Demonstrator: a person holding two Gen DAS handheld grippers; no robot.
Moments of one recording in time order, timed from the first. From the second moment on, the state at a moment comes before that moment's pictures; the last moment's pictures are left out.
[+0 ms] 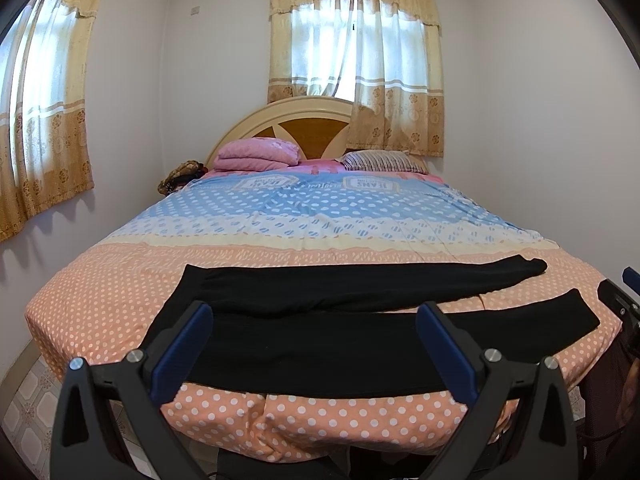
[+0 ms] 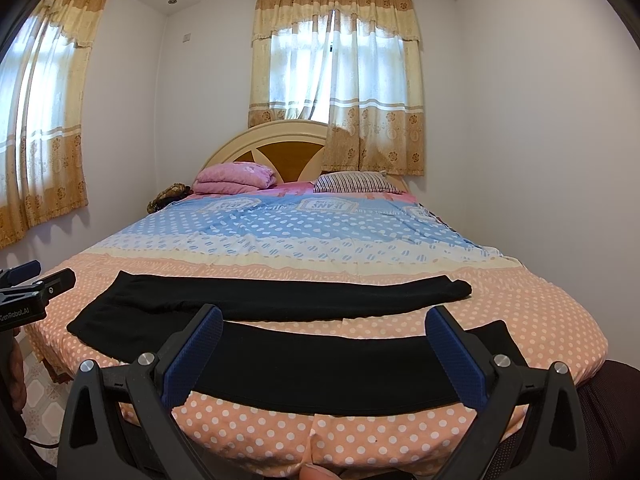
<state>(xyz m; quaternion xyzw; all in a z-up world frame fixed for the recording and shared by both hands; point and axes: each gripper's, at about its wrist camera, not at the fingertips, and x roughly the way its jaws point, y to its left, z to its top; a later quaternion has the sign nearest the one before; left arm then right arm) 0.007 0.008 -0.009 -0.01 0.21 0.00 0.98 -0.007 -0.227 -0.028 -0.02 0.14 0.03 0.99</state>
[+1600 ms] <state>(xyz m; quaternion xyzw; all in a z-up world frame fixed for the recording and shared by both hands) 0.012 0.008 -0.014 -0.01 0.22 0.00 0.97 -0.003 -0.225 -0.033 -0.03 0.16 0.03 0.99</state>
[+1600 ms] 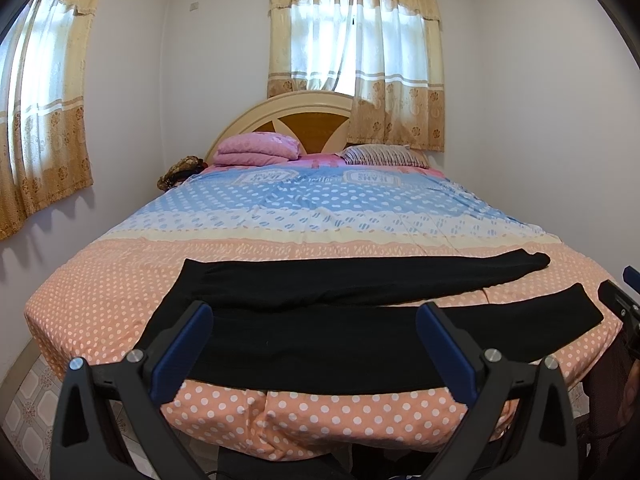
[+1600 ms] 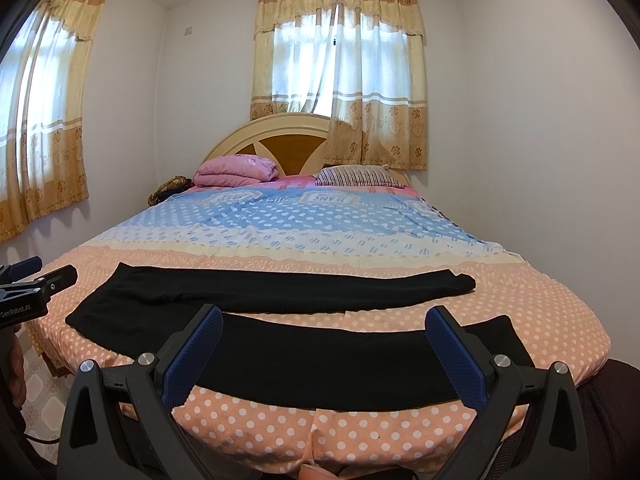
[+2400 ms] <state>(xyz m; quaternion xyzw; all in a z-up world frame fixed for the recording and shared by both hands) 0.201 0.201 -0.086 0.00 0.33 0.14 0.94 0.087 -0.265 -0.119 -0.03 0.28 0.02 0.96</state>
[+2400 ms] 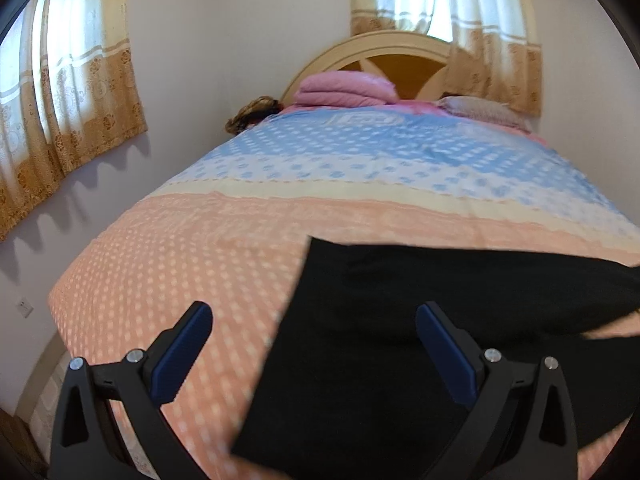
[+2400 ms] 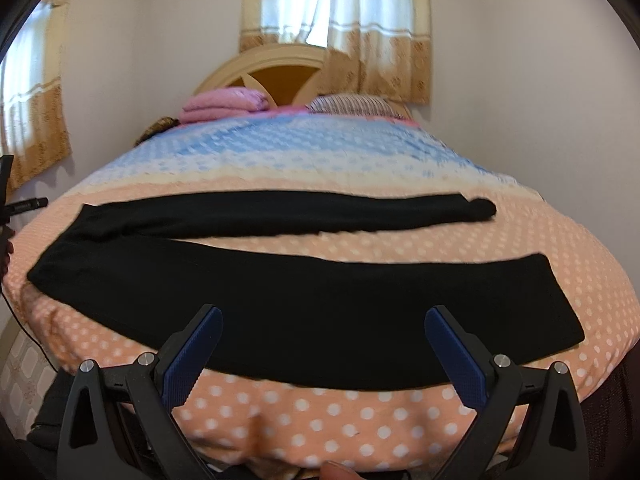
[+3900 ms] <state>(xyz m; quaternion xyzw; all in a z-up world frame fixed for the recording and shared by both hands) 0.351 0.270 -0.167 -0.13 0.43 0.01 0.89 0.354 -0.494 -0.094 0.08 0.39 -0.10 0.91</state>
